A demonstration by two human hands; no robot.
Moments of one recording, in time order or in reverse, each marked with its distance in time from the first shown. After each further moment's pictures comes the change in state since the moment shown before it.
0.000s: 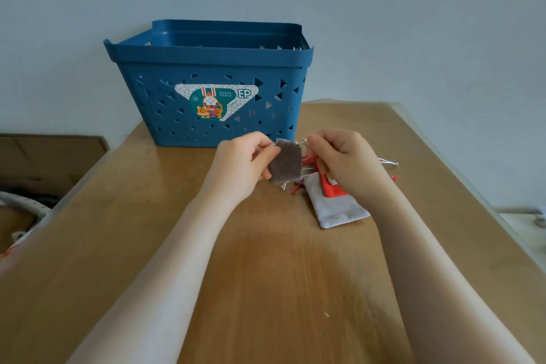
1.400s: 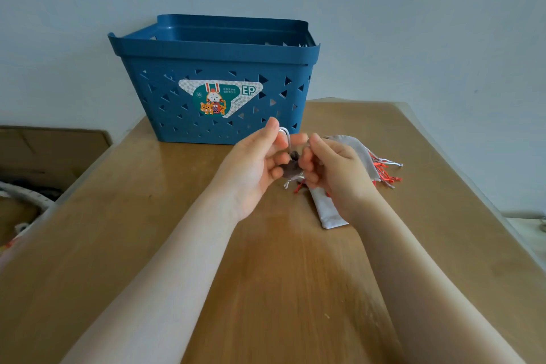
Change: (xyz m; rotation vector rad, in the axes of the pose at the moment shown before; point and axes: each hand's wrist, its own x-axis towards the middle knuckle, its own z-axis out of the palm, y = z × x) left_hand -0.007 0.031 0.003 -1.038 -0.147 -0.425; right_hand -0.004 0.006 0.024 0.575 -0.065 0.179
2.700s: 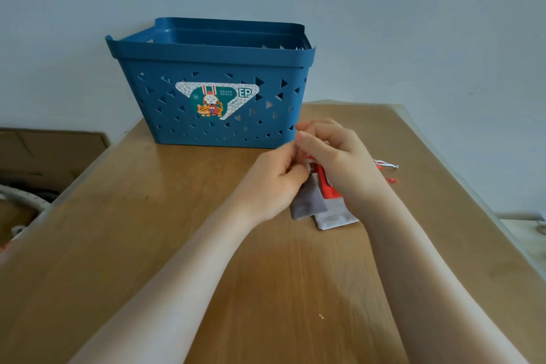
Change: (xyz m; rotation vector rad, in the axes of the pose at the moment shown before) left_hand -0.006 -0.014 0.011 0.763 -0.113 0.311; right_hand -0.016 -0.038 0.001 -0.290 0.015 -0.188
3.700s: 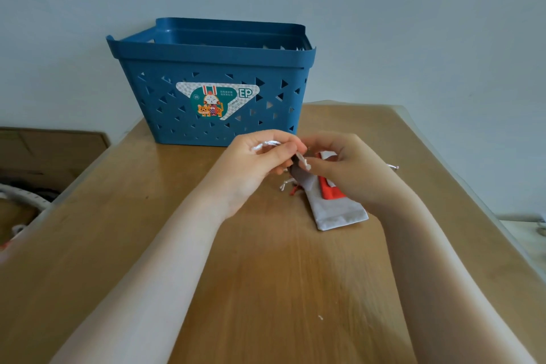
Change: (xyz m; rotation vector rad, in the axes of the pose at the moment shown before) left_hand 0.003 -0.001 -0.025 -0.374 0.020 -0.073; right_hand -0.002 0.002 -0.020 -0.233 -0.205 0.006
